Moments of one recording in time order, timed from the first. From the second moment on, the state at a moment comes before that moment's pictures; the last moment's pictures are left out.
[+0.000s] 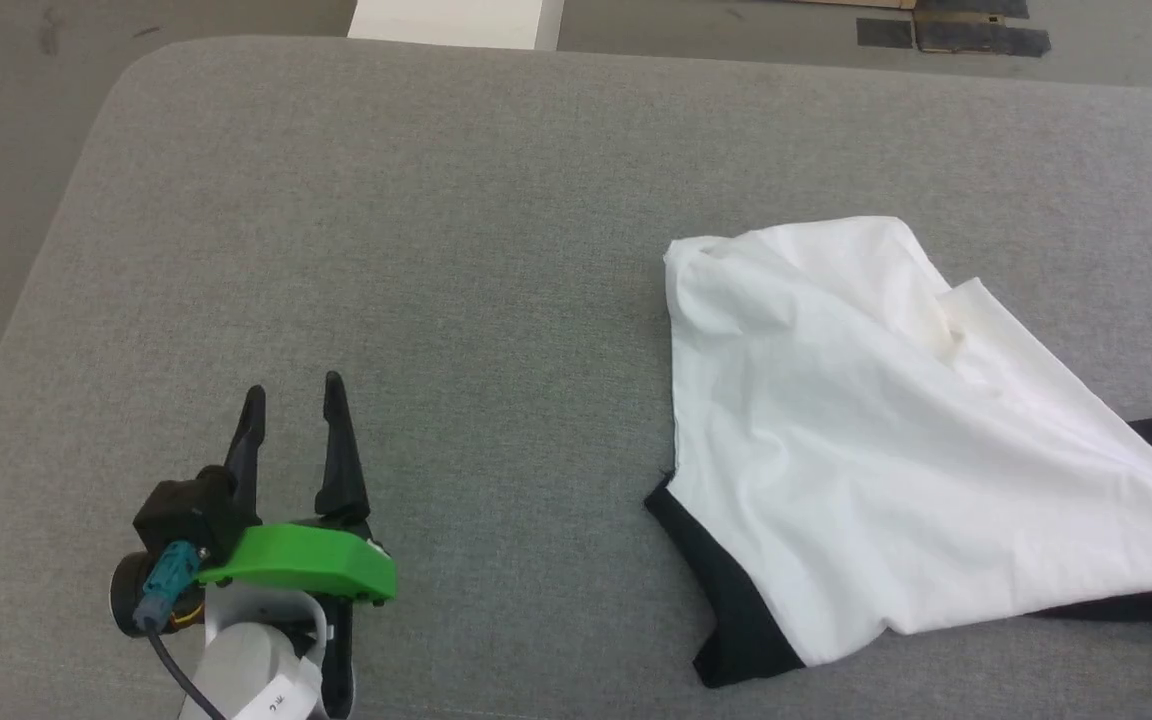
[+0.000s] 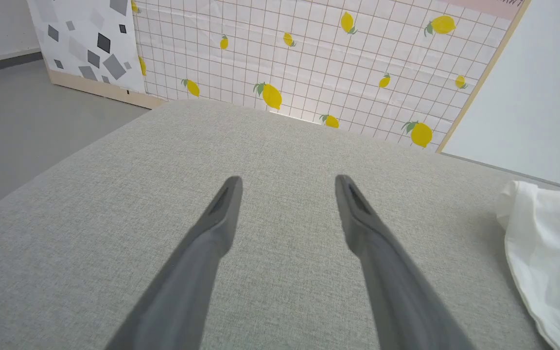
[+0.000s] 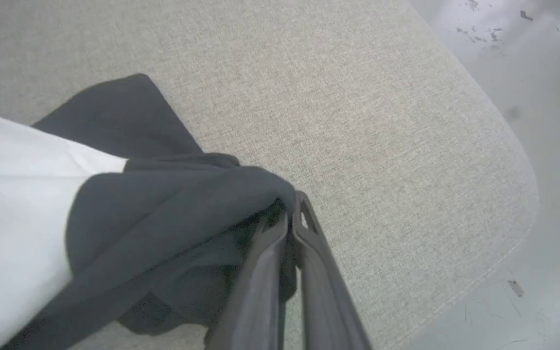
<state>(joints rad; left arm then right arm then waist) -0.15 0.05 -0.04 0.15 -0.28 0.03 -0.26 -0.06 -0.05 -0.78 0.09 0.01 0.13 0.43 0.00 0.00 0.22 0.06</state>
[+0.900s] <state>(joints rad) -0.18 0.05 -0.08 0.13 -0.29 0.03 -0.26 -0.45 -0.08 0.09 0.19 0.19 0.13 0.25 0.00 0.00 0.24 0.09</state>
